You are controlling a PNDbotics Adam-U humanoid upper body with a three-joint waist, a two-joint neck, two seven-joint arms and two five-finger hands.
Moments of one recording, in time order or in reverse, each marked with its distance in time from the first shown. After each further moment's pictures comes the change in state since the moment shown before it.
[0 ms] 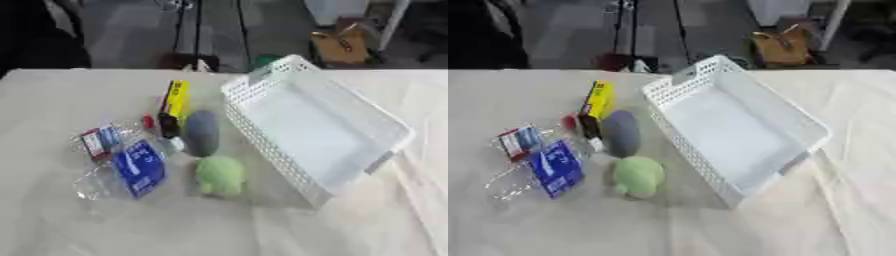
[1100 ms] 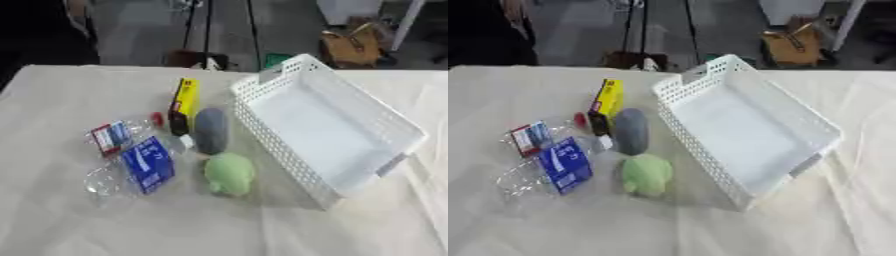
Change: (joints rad) left arm 0.122 0.311 -0.037 0.000 -0.181 0.181 0.001; right arm -0.006 0.000 0.003 0.000 -0.001 -0.003 0.011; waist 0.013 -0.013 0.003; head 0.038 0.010
